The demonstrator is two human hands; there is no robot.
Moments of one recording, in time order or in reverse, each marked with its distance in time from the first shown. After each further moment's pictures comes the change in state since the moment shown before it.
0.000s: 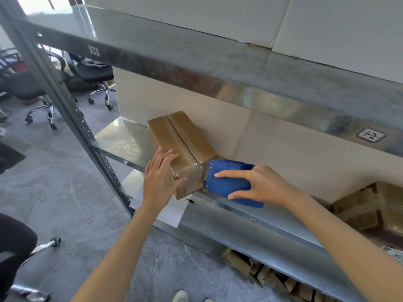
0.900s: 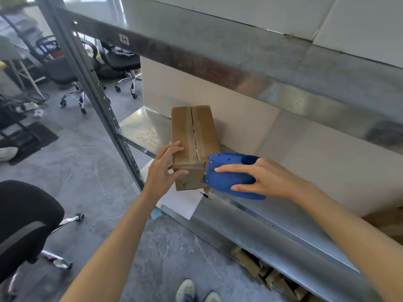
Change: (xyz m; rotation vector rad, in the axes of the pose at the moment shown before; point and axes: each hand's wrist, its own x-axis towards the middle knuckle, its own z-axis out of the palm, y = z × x) left_hand 0.002 -0.030 -0.029 -0.274 -0.046 -0.058; right_hand 0.040 -0.011 -0.004 -0.016 -0.070 -0.218
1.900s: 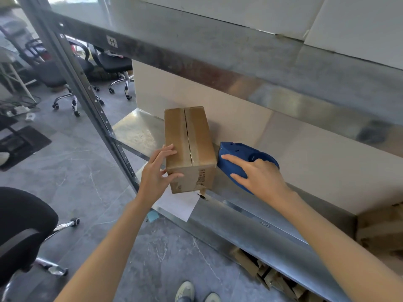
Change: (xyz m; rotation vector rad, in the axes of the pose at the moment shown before) left_hand 0.000 0.001 0.002 -0.065 0.010 -0.051; right_hand 0.007 0.011 0.039 -0.307 0.130 0.360
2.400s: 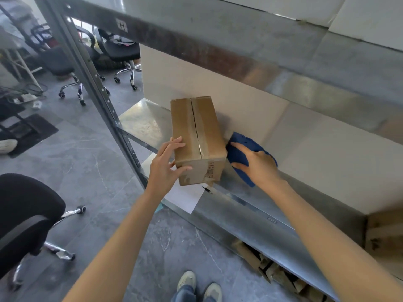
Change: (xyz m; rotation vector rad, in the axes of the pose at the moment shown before) left_hand -0.003 -0.002 0.004 -0.031 0.037 -0.012; right_hand 0.036 -0.001 0.050 0.368 -0.012 0.182
